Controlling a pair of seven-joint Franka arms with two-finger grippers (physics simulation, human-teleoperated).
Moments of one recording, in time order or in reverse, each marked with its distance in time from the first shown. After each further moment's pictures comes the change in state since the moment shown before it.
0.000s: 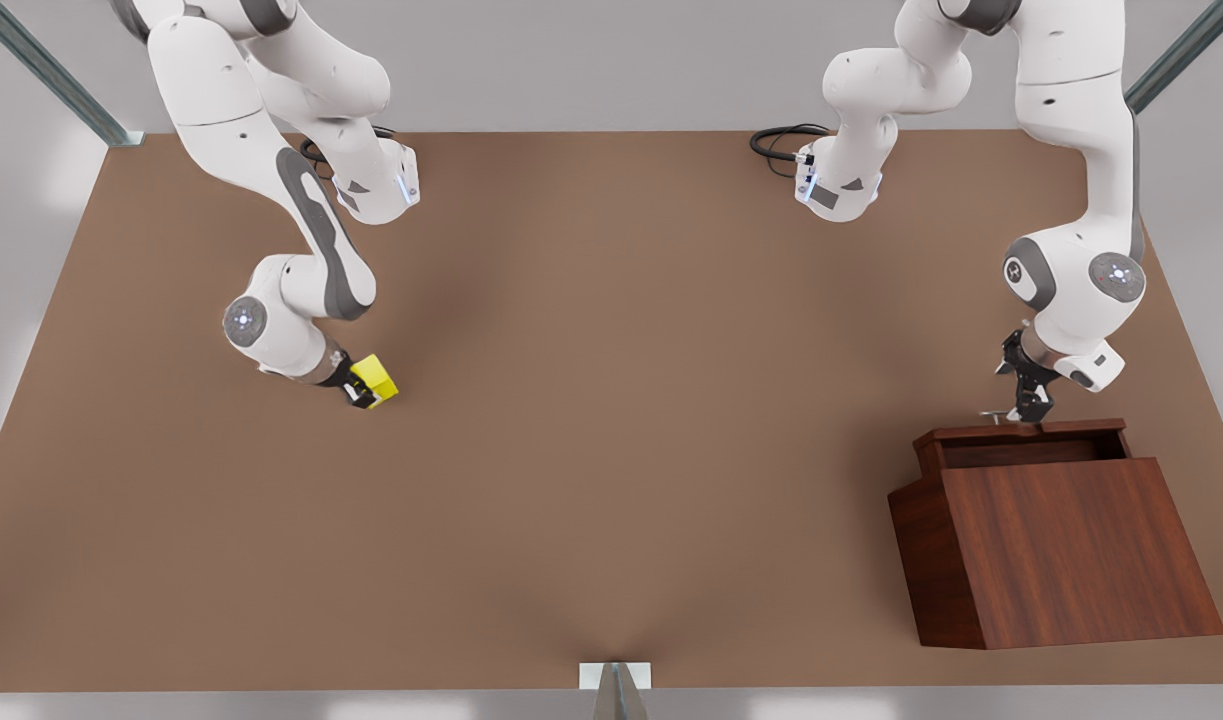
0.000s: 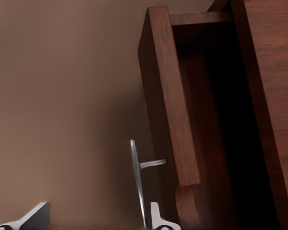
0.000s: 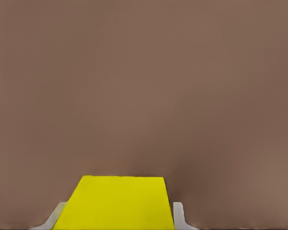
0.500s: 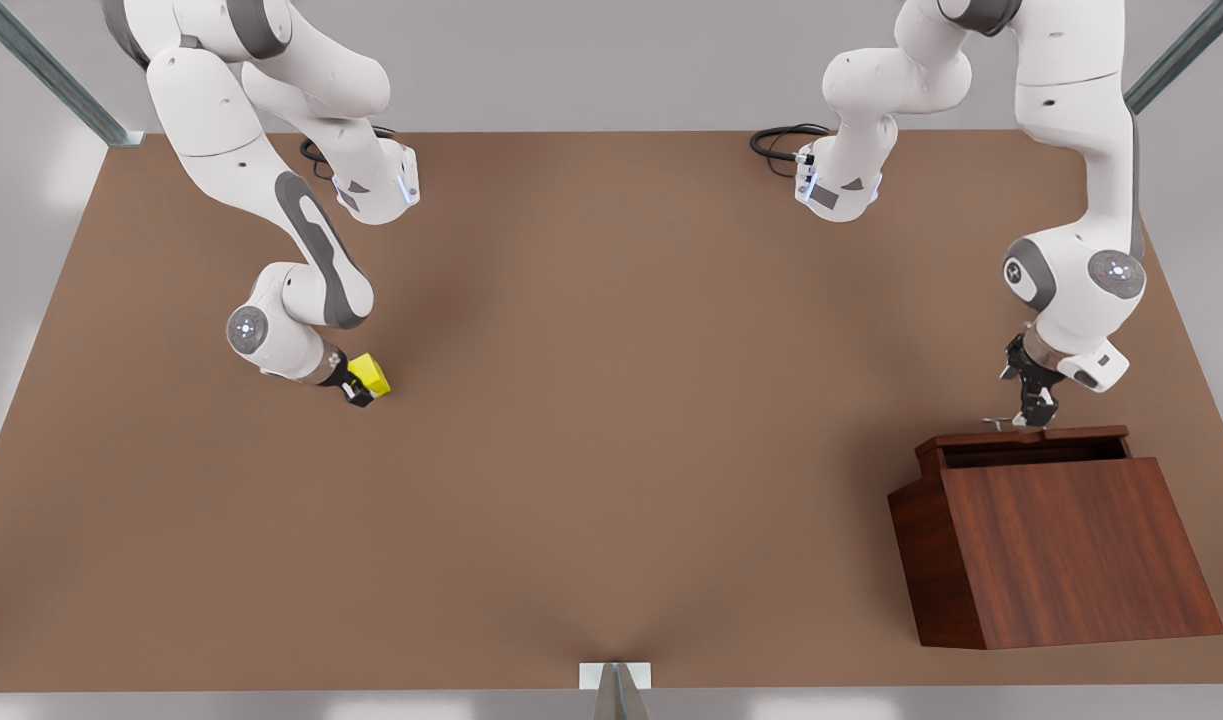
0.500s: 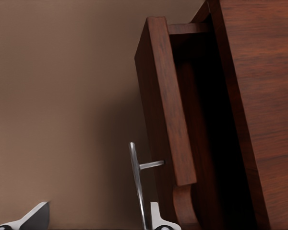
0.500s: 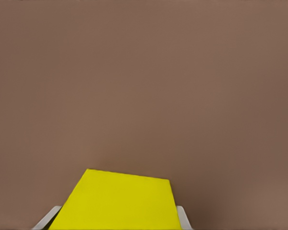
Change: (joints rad) left arm 0.000 0.008 0.000 0.001 0.001 0.051 0.000; right arm -0.068 0.109 -0.025 -0.039 -0.001 0.074 -0.140
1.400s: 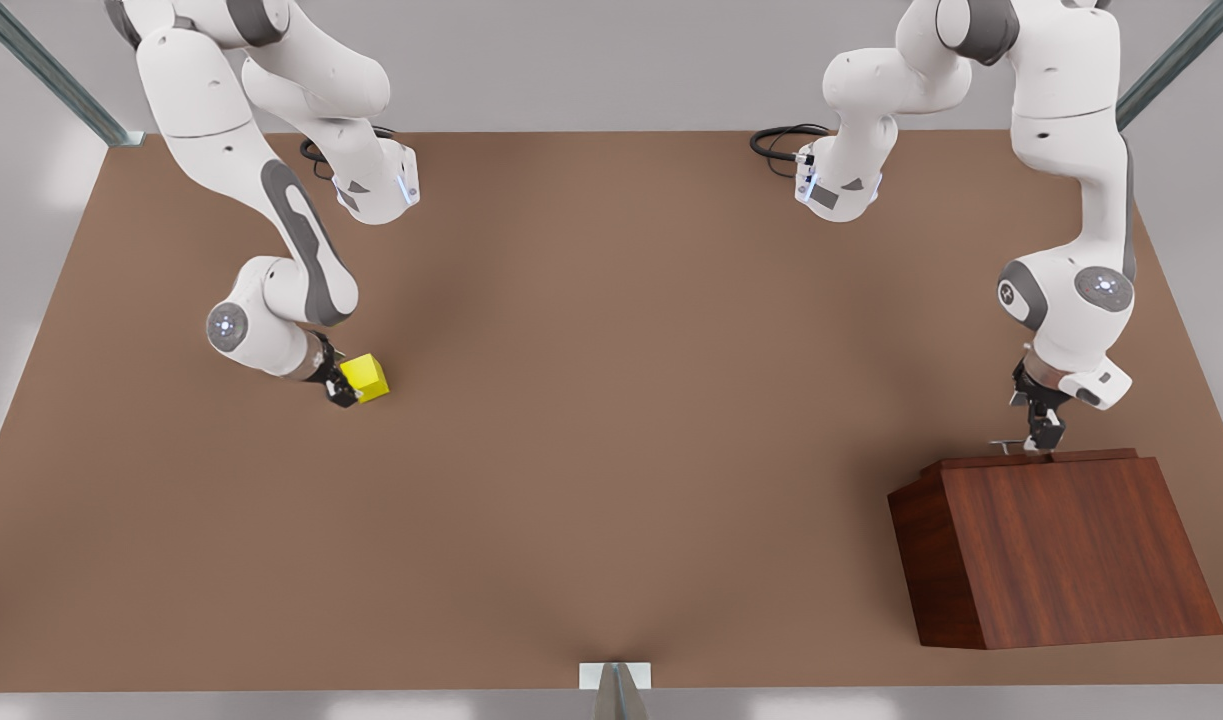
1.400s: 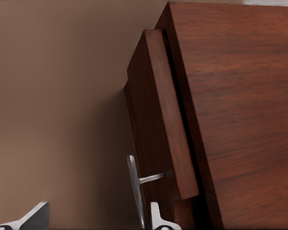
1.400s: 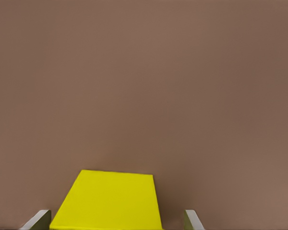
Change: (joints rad) left arm 0.001 0.107 -0.002 0.057 0.002 0.167 0.000; right arm 0.000 -0.052 -0.036 0.008 -0.003 -0.099 0.118
